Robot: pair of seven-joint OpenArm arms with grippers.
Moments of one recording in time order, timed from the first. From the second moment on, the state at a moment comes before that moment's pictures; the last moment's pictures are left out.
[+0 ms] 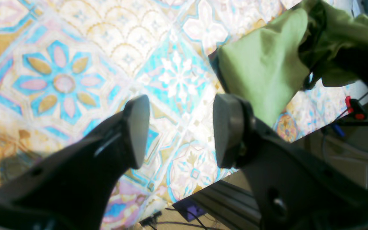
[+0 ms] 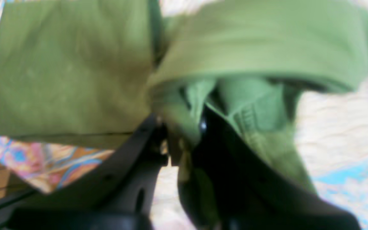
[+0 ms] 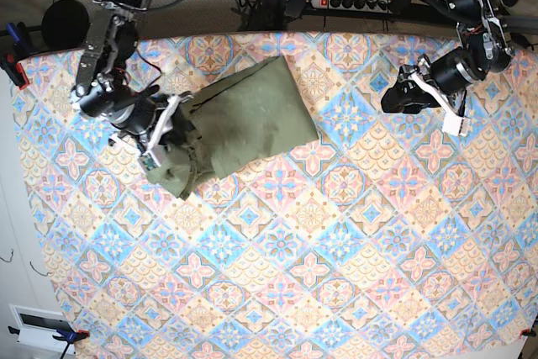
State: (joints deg) left arm 19.4 -16.0 -28.0 103.1 -61.1 -24.5 68.1; right arm -5.0 5.3 15.1 105.6 25.6 40.9 -67.8
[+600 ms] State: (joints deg) left arm 18.6 -15.9 -28.0 99.4 -60.7 -24.5 68.2; right arm -5.3 -1.7 5.1 108.9 26.0 40.9 -66.7
